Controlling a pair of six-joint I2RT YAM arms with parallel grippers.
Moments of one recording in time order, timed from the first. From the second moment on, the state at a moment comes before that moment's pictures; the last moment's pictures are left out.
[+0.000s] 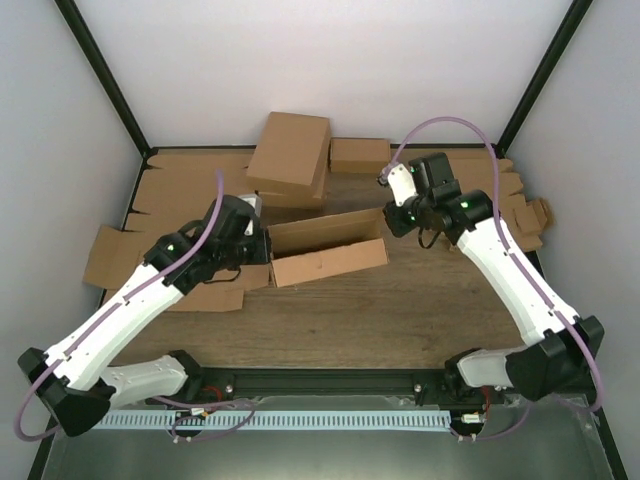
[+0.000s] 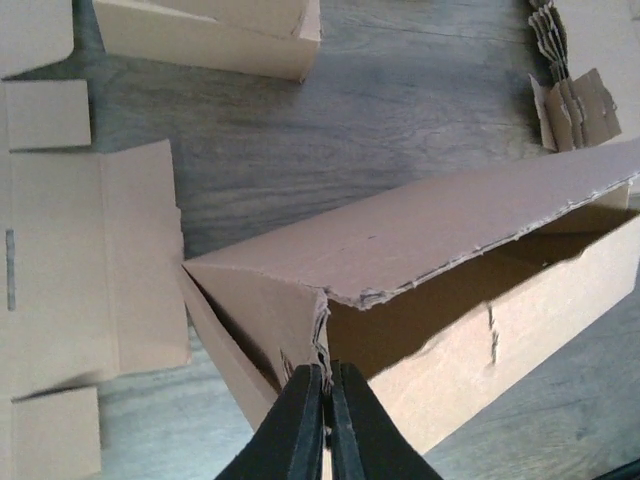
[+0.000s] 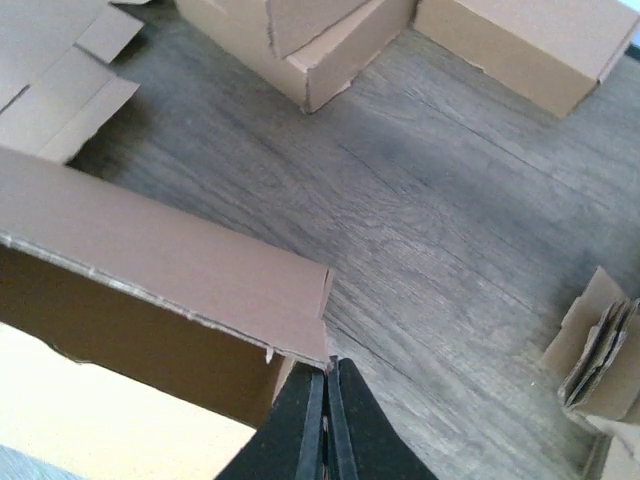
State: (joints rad) left arm -0.73 1.10 1.20 -0.90 -0.11 -0.63; right arm 0.42 1.30 1.35 -0.90 -0.14 -0.21
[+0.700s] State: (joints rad) left arm -0.64 1.10 1.19 -0.85 -0.01 -0.53; right arm 0.44 1.44 1.42 -0.97 -0.11 0.02
